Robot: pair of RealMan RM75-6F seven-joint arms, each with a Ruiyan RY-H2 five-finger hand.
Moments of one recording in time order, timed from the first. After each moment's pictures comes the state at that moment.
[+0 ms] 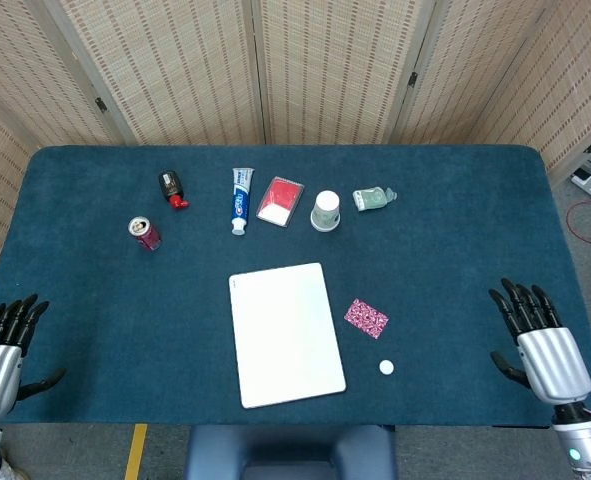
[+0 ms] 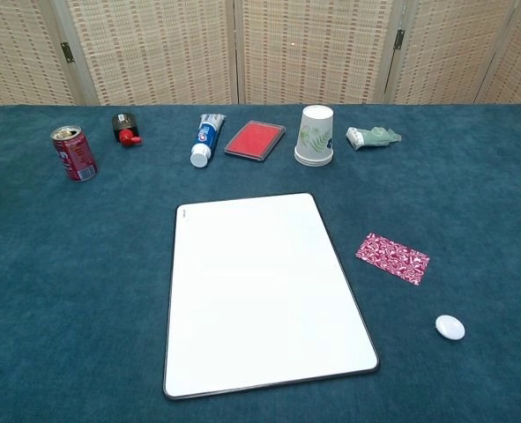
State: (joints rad) left arm -0.07 -1.17 -0.03 -1.56 1.58 1.57 0.04; right arm 0.10 -1.10 -0.01 -1.67 -1.63 1.51 -0.16
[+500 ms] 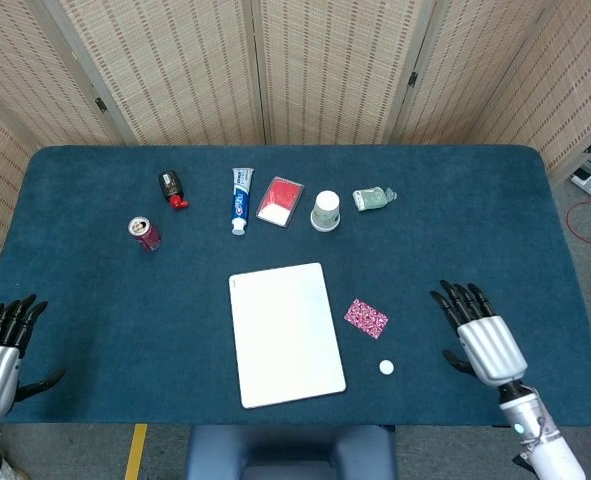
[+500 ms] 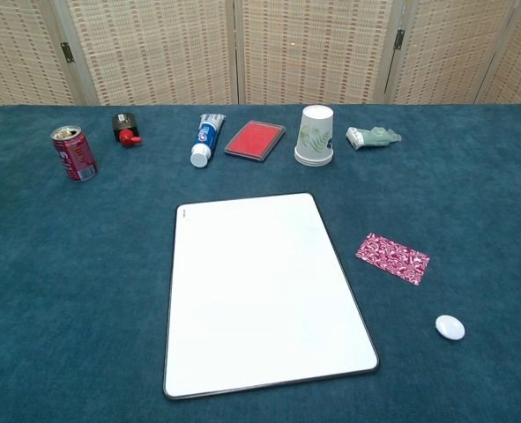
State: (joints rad) left arm -0.07 -1.17 -0.03 -1.56 1.59 1.59 0.02; right arm 0.23 -1.22 0.03 -1.68 -1.56 1.26 -0.25
